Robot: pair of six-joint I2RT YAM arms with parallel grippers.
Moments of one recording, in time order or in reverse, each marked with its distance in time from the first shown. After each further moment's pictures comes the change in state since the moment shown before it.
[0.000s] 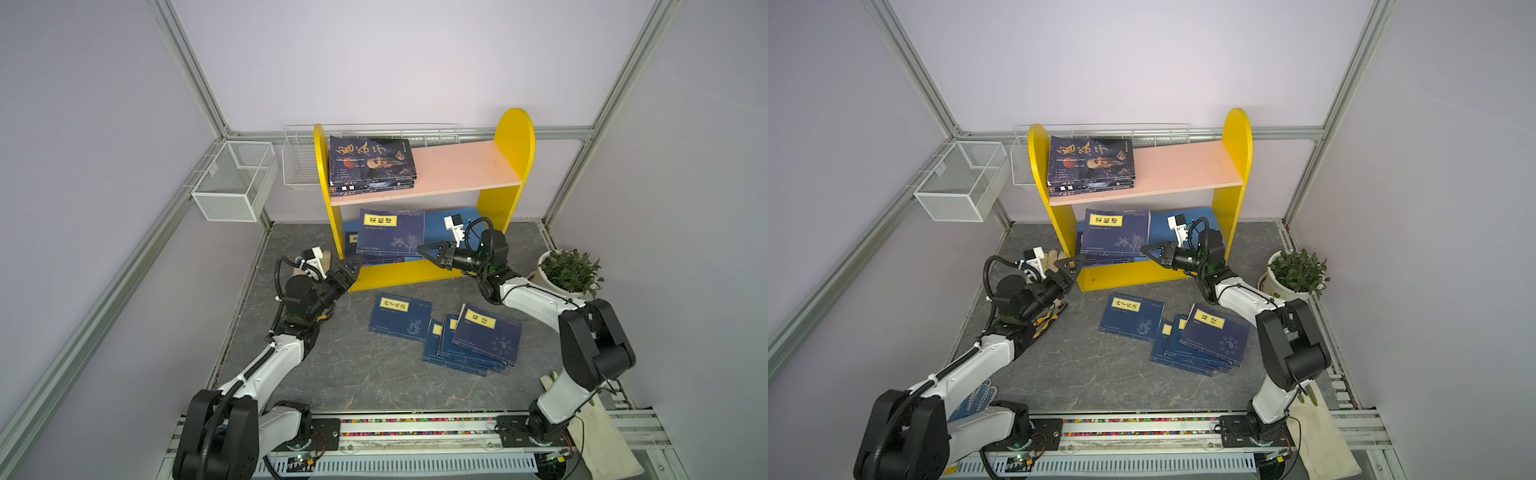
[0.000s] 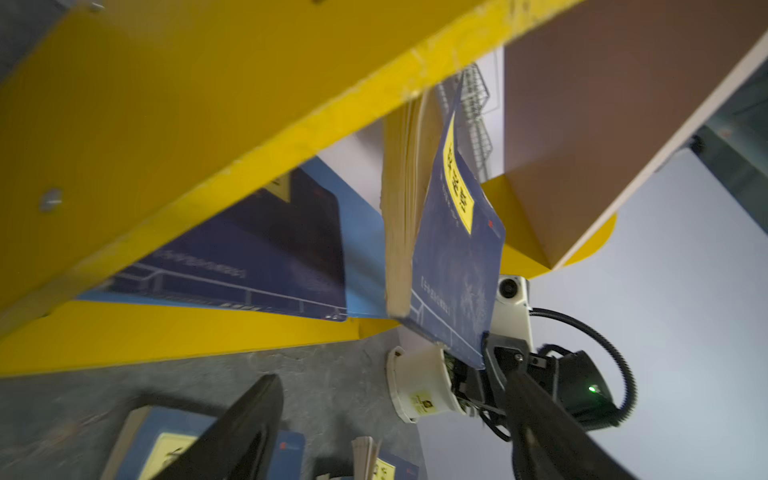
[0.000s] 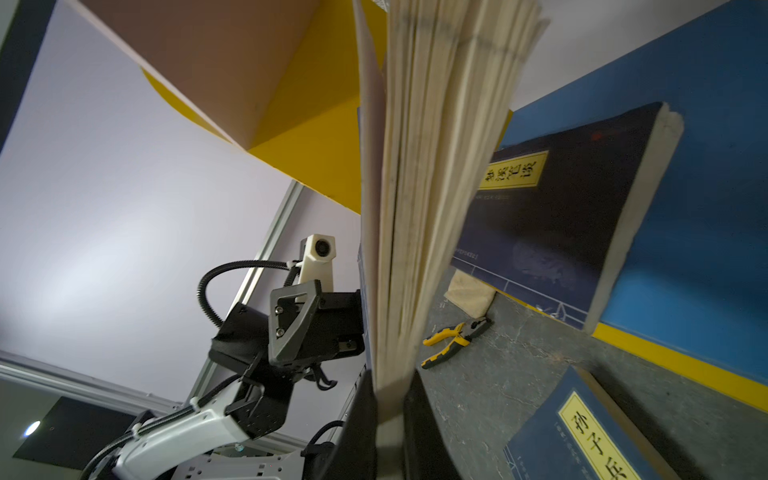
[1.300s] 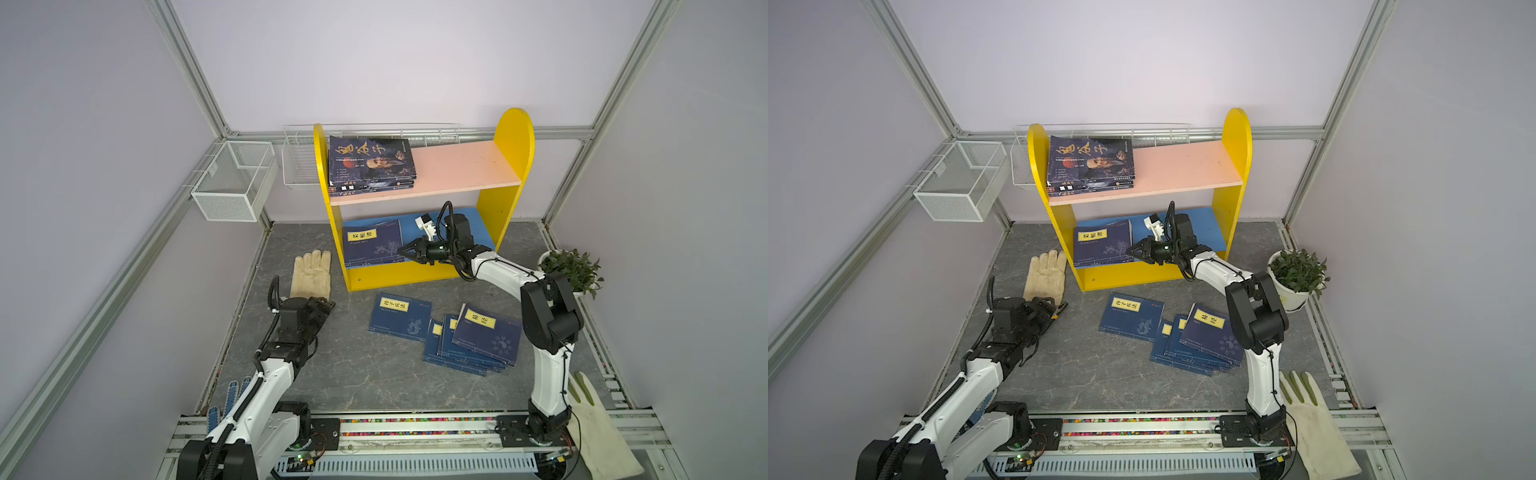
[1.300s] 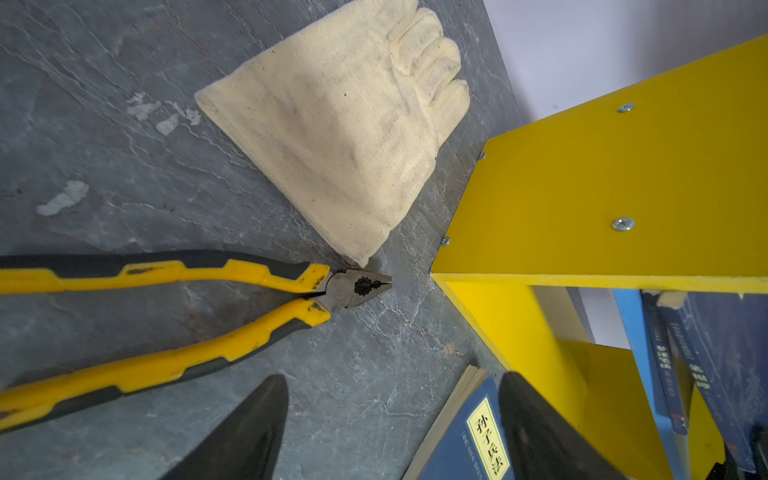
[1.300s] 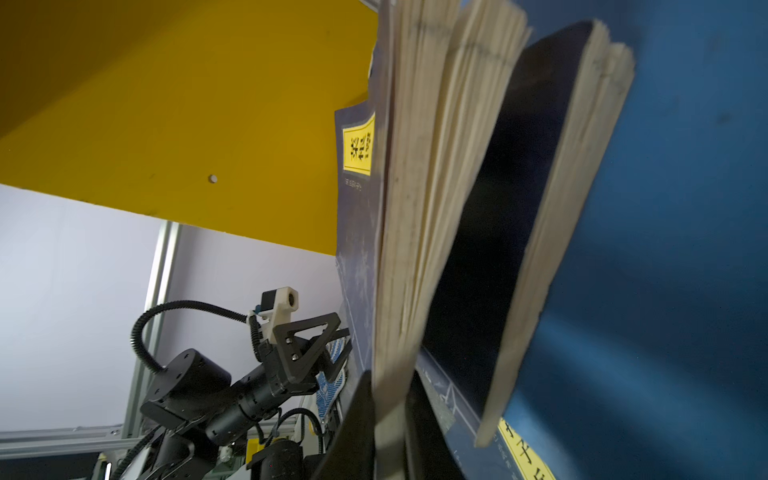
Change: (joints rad) left arm 0.111 -0.159 -0.127 -0.586 -0.378 -0.020; right arm 0.061 0.333 0.447 -0.517 0.028 -0.230
